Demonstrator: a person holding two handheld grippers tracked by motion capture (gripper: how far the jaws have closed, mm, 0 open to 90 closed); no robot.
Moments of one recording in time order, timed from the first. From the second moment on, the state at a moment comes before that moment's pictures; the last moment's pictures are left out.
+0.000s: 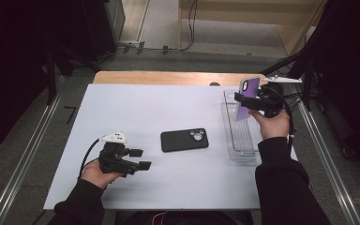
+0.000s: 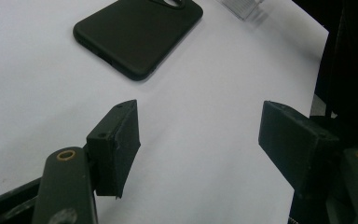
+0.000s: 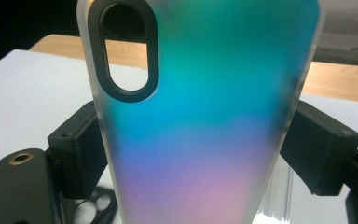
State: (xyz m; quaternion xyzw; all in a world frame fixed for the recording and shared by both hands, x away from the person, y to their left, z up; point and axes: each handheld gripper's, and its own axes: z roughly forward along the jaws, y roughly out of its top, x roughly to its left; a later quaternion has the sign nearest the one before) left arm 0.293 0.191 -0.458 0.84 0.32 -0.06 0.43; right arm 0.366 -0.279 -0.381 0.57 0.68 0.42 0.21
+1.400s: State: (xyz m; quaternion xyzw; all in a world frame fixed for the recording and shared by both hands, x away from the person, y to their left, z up) left arm 0.289 0.187 -0.454 0.85 0.30 -0.07 0.44; right arm 0.459 -0.271 -0.445 0.65 0.62 0.36 0.27
